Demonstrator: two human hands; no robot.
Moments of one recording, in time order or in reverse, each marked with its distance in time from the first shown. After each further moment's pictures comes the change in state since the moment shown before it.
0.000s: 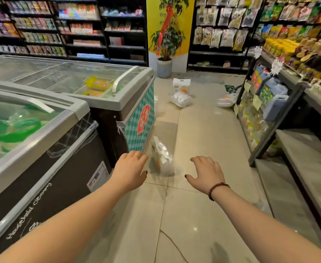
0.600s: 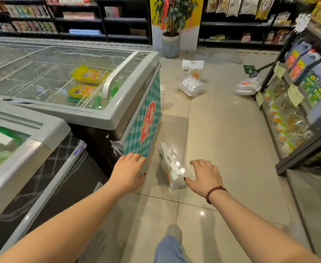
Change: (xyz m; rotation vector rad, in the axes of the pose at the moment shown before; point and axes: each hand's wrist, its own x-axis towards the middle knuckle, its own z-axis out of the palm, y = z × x) left_hand 0.258 -0.137 0.085 -0.046 -0.165 -0.026; right_hand 0.300 -0.009 0.064 0.102 -0.152 0.027
